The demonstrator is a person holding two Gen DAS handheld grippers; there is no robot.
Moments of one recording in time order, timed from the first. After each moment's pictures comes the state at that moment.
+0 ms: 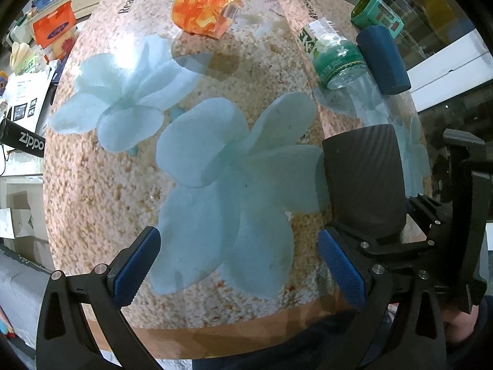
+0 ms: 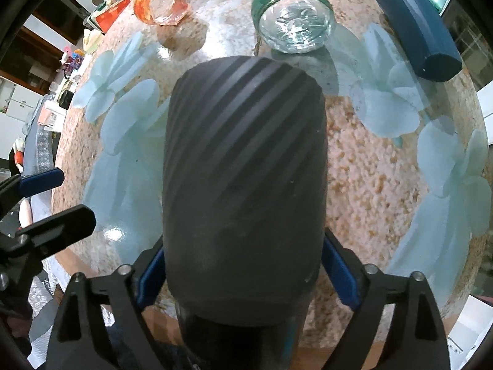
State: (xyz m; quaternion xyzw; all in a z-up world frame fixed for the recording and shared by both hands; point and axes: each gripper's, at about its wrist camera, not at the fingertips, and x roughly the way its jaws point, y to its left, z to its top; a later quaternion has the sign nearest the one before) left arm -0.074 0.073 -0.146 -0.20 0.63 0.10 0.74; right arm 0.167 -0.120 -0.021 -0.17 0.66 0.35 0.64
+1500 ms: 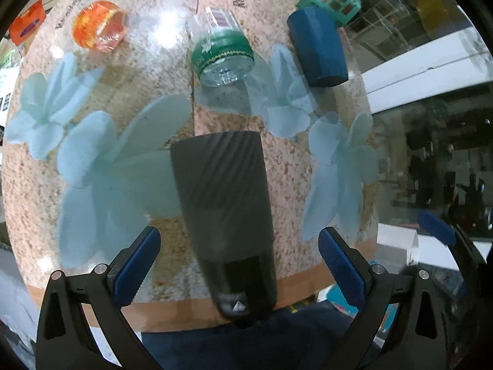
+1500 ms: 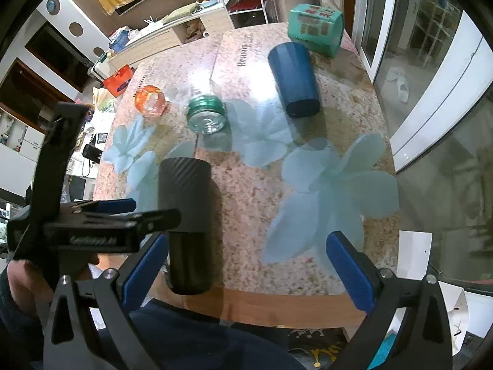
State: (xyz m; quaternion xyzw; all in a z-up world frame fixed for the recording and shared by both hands) left arm 0.000 -0.025 -0.122 -0.25 0.65 0.07 0.71; right arm 0.208 -0.289 0.074 -0.09 0.62 0.35 0.70
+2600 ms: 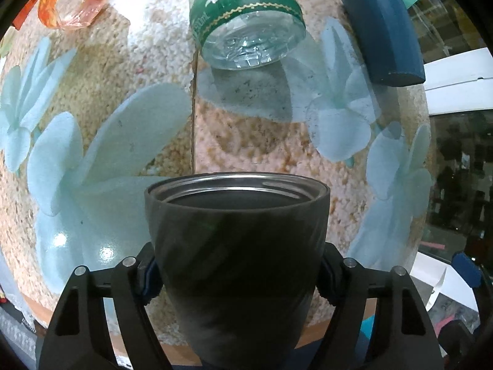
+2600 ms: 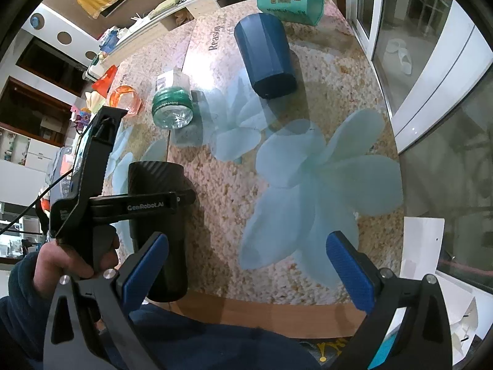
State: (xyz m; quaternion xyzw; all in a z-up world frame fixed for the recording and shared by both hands) left arm 0.048 -0.032 -0.199 -0.24 0.69 0.12 0.67; right arm 0.246 -0.304 0.034 -0.05 0.66 0.34 0.66
